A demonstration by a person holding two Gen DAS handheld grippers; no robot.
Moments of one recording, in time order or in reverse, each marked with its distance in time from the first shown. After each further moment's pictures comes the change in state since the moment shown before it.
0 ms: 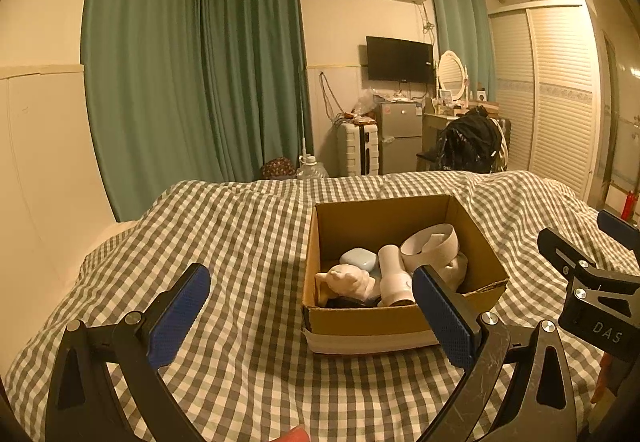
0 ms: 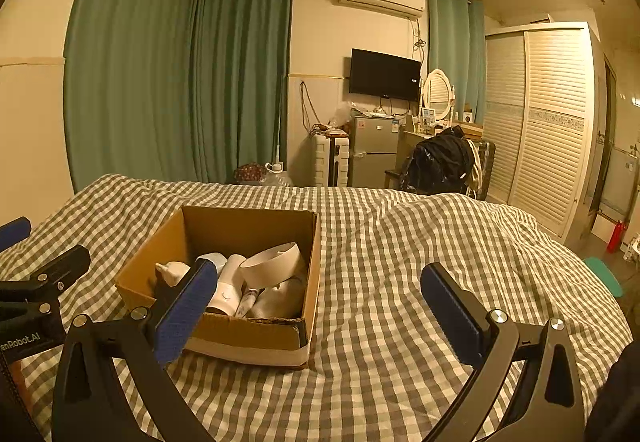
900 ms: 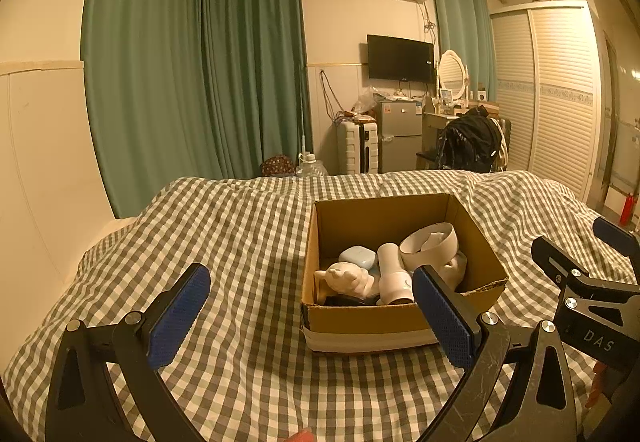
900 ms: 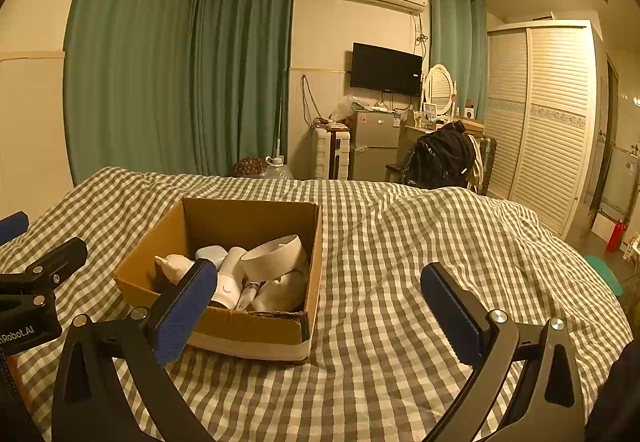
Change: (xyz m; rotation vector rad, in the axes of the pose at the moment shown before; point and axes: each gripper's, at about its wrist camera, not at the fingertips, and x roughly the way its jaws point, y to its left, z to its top) left arm 0.000 0.000 -0.001 -0.007 0.006 -0.004; right arm 0.005 0.003 -0.002 -0.006 0.025 -0.001
